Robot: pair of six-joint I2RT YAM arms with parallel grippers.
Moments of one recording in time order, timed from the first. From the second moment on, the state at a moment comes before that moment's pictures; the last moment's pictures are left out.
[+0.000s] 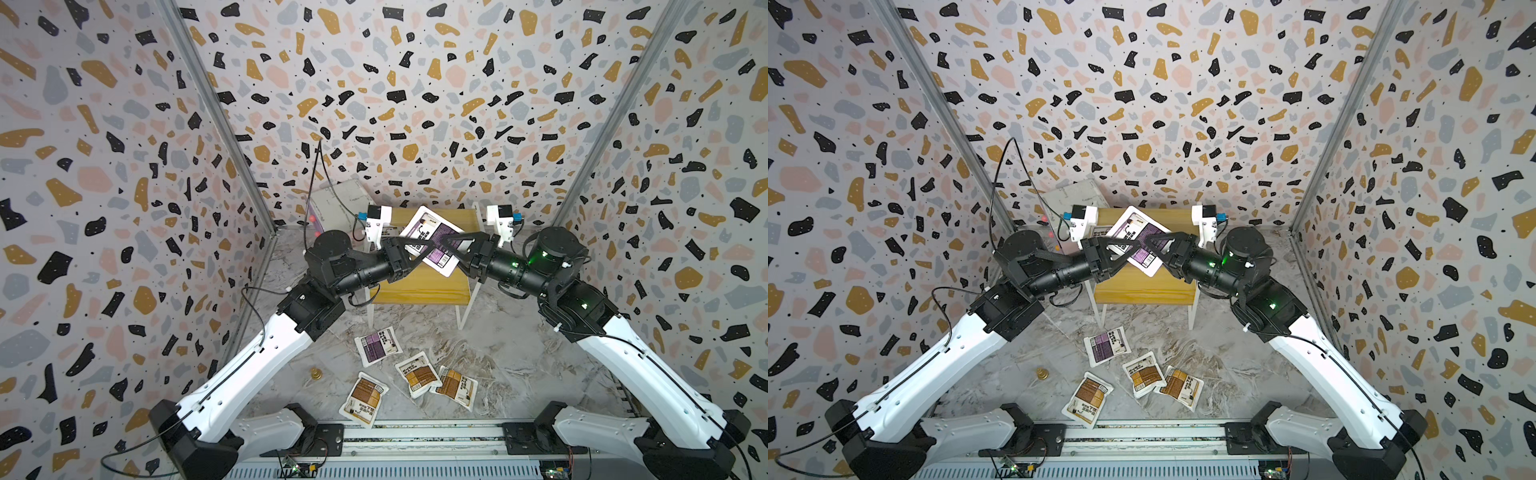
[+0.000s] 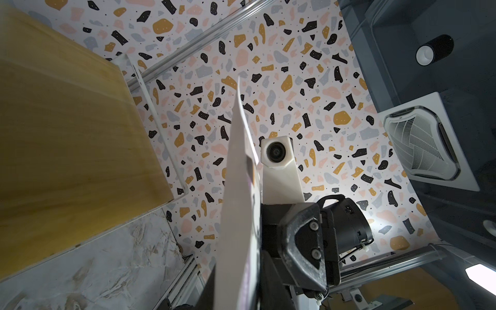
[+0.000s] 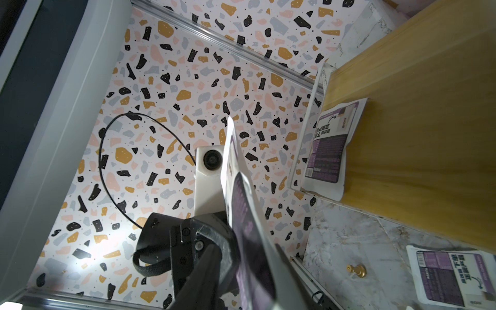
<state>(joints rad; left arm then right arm) -0.66 1.18 1.28 -0.03 0.52 -1.13 0.70 1.13 1.37 -0.24 -0.39 1.17</state>
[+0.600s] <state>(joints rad) -0.49 1.24 1.41 -0.12 0.98 -1.23 0.49 1.28 1.77 -0.74 -0.77 0.89</state>
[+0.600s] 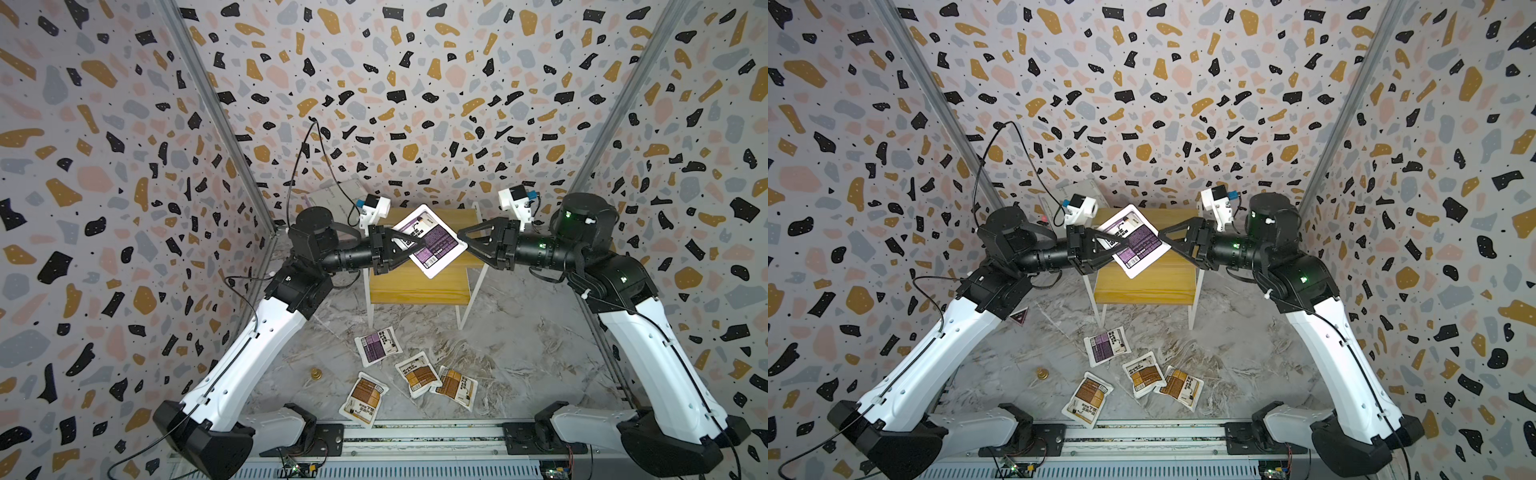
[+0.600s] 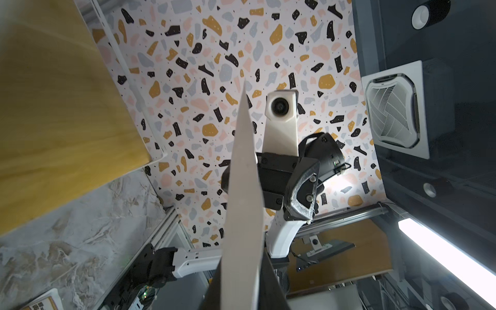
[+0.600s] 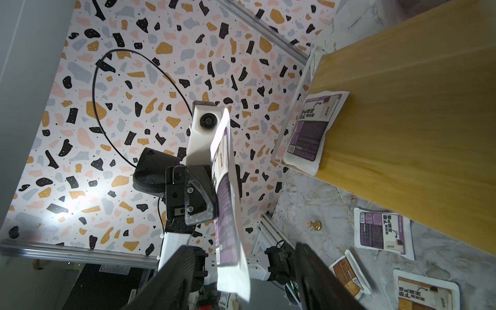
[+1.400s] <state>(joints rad) -0.49 1.22 1.40 -0.22 1.08 -1.24 0.49 1.39 1.80 -0.72 -1.00 0.89</state>
